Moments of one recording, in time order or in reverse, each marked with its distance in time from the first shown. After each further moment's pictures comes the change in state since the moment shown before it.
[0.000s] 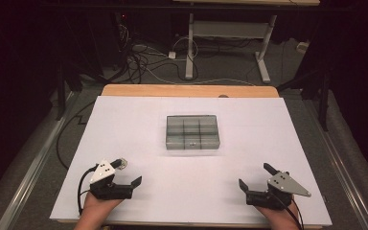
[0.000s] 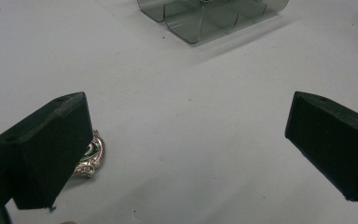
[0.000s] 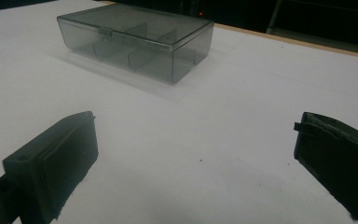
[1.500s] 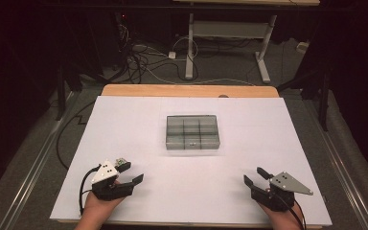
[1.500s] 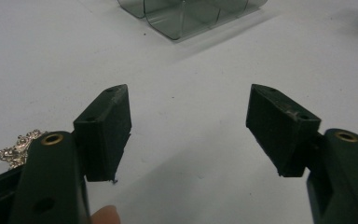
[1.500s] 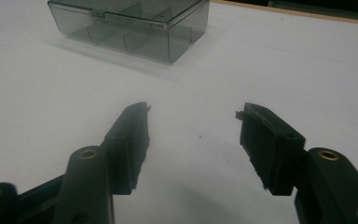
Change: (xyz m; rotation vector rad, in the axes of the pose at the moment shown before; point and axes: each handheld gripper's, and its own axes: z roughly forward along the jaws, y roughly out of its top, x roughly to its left) left arm 0.000 -0.001 0.005 0.017 -0.061 0.013; right arm -0.001 -0.001 -0.005 0.087 0.001 0.052
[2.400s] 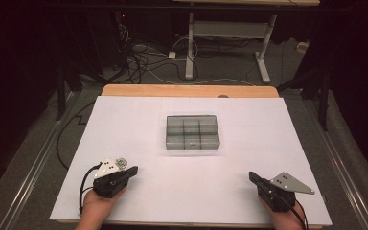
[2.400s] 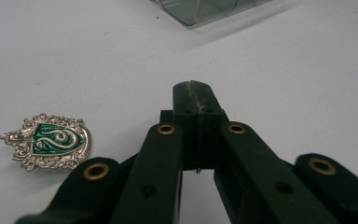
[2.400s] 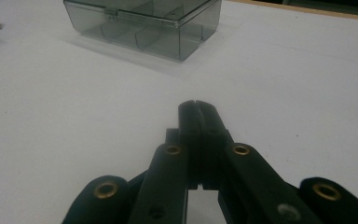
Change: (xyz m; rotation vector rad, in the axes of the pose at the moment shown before) left arm 0.004 0.003 0.005 0.052 0.027 -0.061; right arm -0.003 0.000 -0.002 0.009 0.051 -0.007
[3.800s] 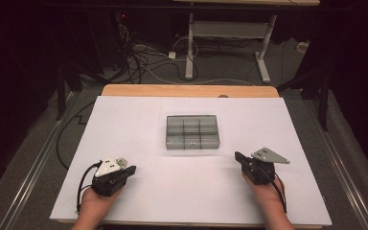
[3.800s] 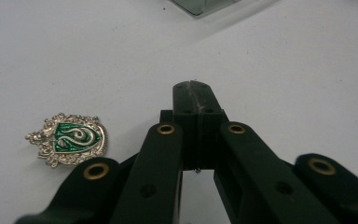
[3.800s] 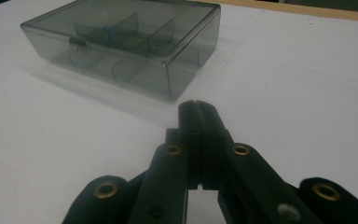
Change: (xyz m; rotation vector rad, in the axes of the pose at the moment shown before) left arm 0.001 0.007 -0.005 0.054 0.030 0.060; right arm -0.005 0.041 0.070 0.032 -0.016 0.053
